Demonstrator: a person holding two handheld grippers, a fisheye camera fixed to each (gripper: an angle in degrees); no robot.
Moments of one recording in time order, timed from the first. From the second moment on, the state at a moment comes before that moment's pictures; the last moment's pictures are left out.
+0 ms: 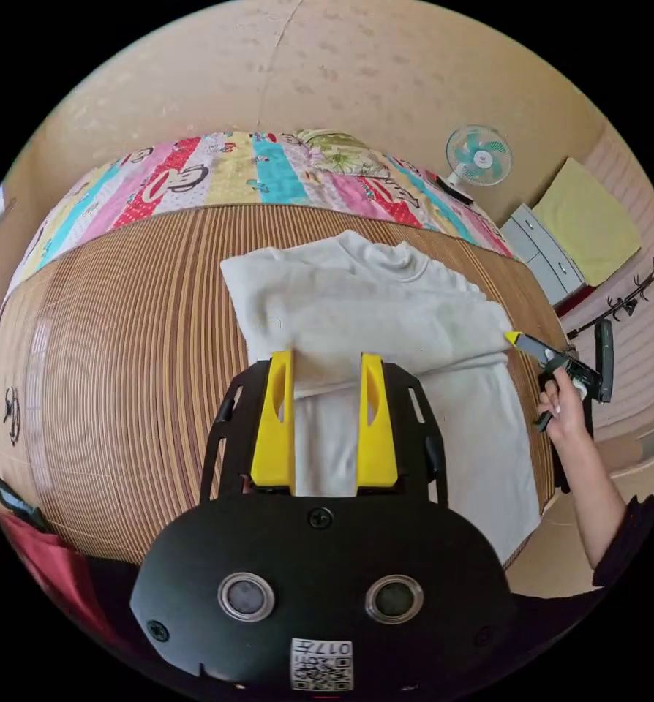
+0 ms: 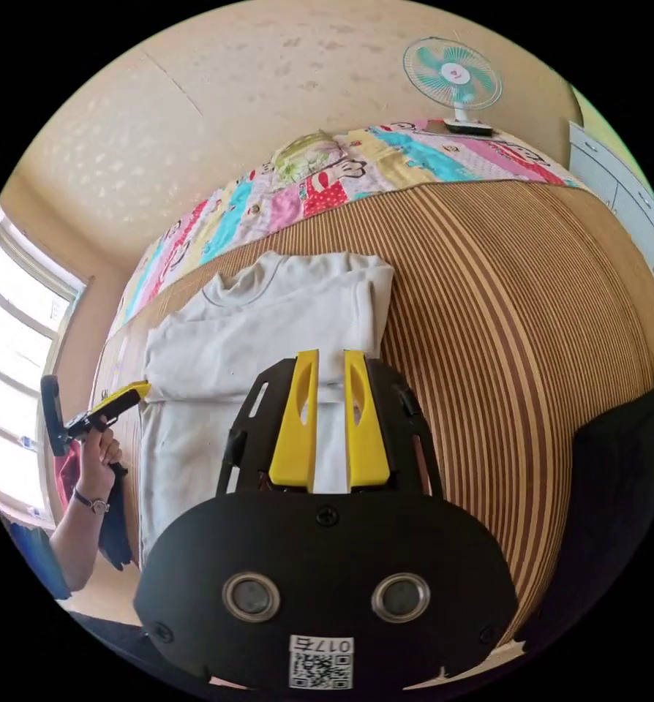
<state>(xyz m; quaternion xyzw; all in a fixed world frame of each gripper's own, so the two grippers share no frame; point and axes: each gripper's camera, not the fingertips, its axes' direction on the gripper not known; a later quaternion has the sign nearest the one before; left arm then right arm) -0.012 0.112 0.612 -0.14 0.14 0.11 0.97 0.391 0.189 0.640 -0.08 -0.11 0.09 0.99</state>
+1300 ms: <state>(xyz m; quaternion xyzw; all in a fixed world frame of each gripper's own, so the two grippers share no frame) -0.343 0.360 0.542 -0.21 0.52 -0.13 0.82 0.639 0.548 0.581 -0.16 -0.50 0.29 0.80</state>
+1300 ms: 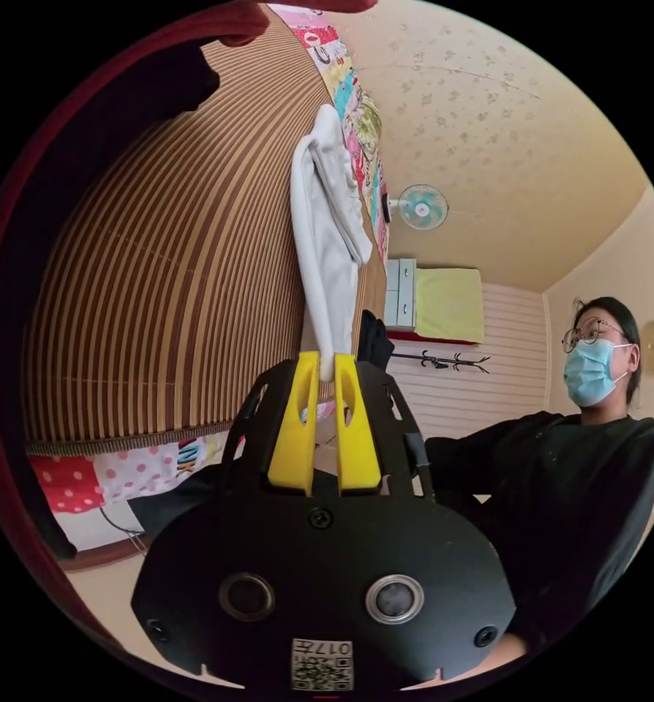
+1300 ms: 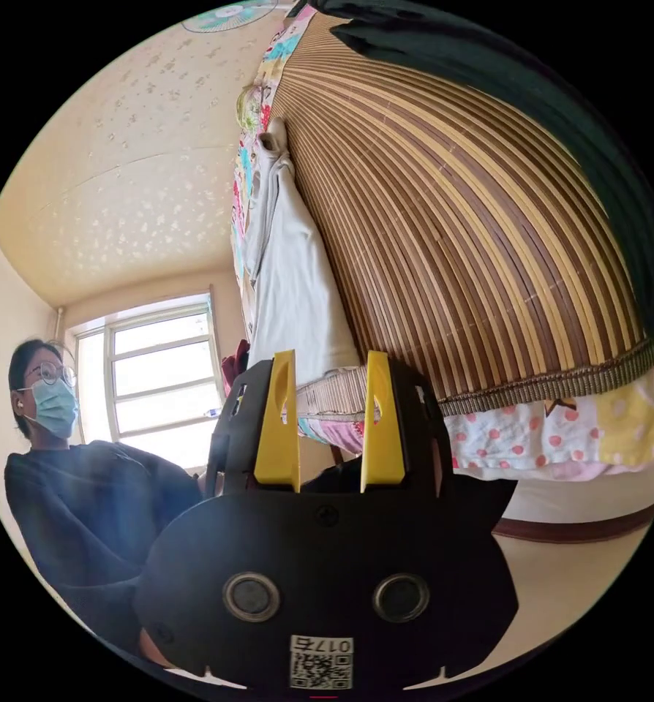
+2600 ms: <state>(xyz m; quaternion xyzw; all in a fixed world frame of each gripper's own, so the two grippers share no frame) -0.394 0.303 0.633 0.05 0.62 -0.35 0.70 0.682 0.423 0.581 0.09 -0.60 0.35 0.72</state>
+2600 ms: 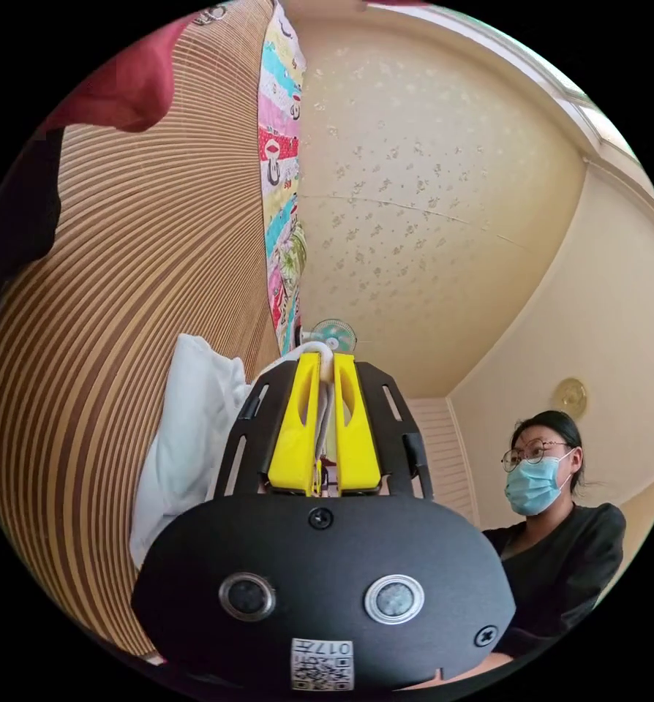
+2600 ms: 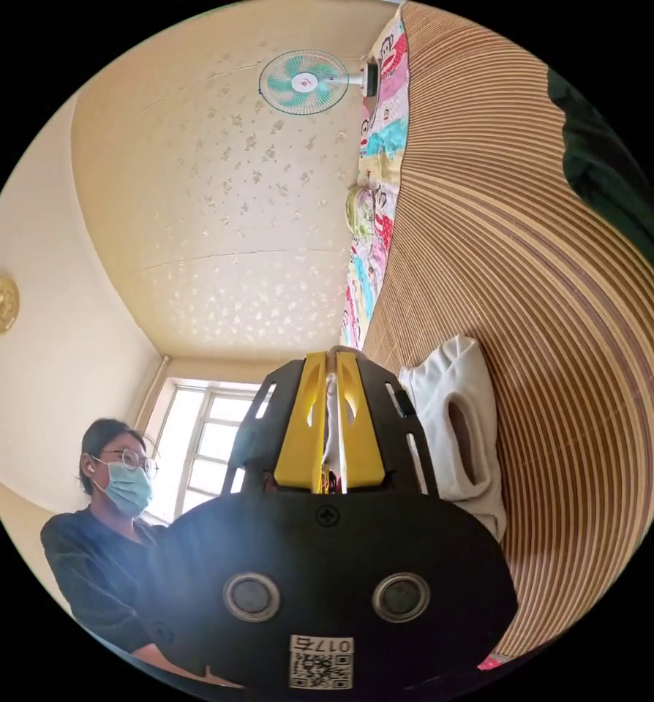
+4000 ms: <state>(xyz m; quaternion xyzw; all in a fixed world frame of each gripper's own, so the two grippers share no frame) -0.255 0.377 0.532 -0.13 0.35 -0.08 0.92 0.462 0.368 0.540 -0.23 -0.27 -0.02 0.94</state>
